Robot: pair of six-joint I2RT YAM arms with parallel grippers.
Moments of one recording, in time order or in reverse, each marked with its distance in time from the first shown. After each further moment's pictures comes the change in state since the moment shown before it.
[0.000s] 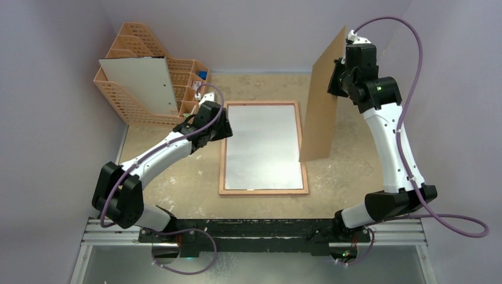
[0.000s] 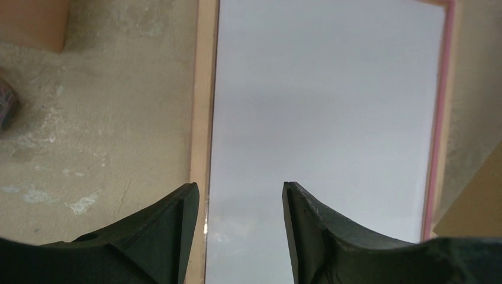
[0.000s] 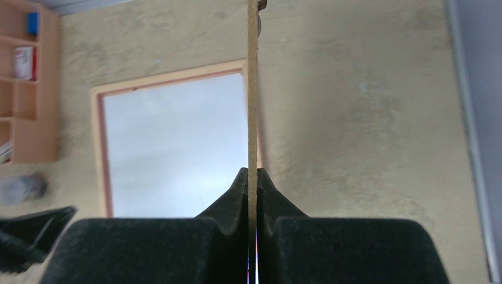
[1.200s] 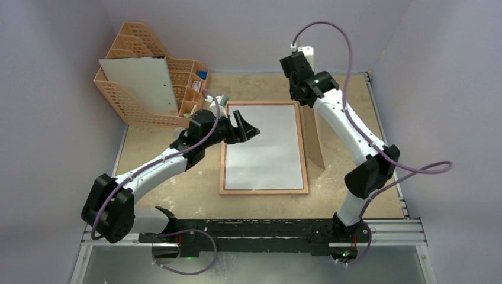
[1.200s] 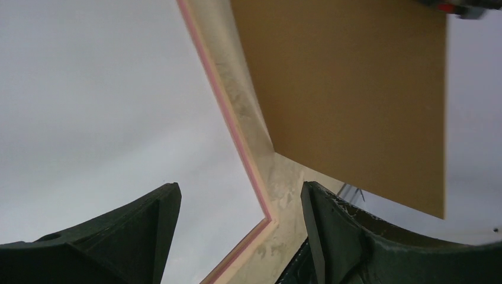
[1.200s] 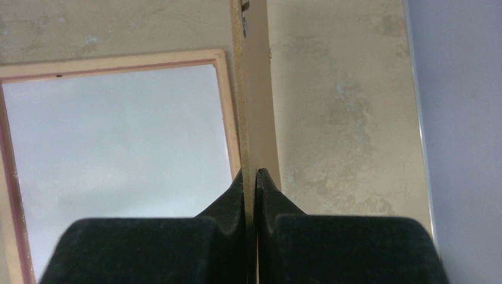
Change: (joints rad) left arm -0.029 -0.151 -0.206 0.527 0.513 -0.096; right arm 0.298 0.275 0.060 0.003 0.460 0.000
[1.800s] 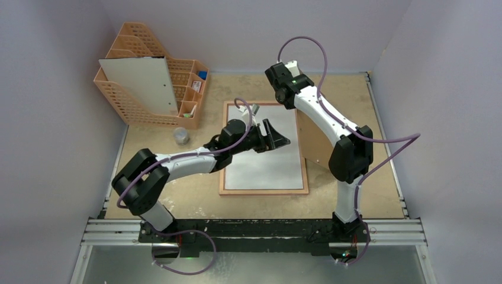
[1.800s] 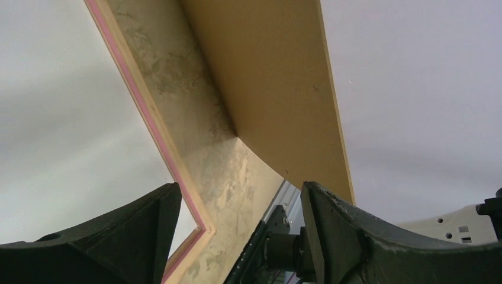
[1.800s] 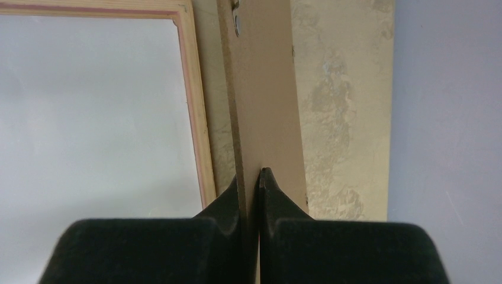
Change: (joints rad) left arm -0.231 0.297 0.061 0.332 -0.021 -0.235; right arm 0.012 0.233 0.000 -0.029 0.105 -0.049
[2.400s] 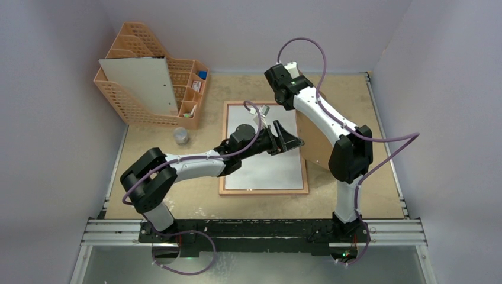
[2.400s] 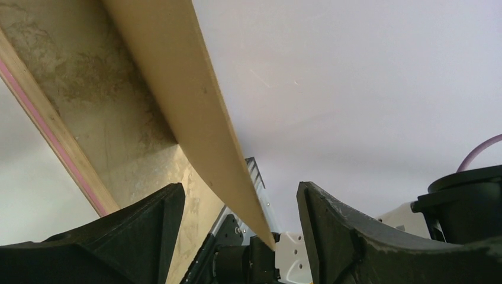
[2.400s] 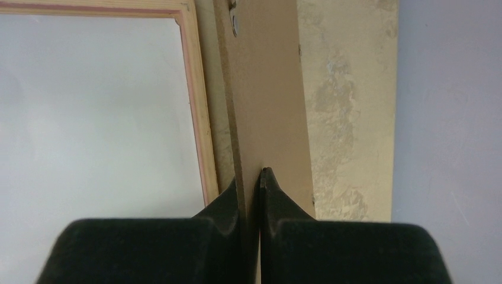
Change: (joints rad) left arm -0.118 0.074 0.056 0.160 -0.050 -0.122; right arm 0.002 0.002 -0.024 0.023 0.000 0.007
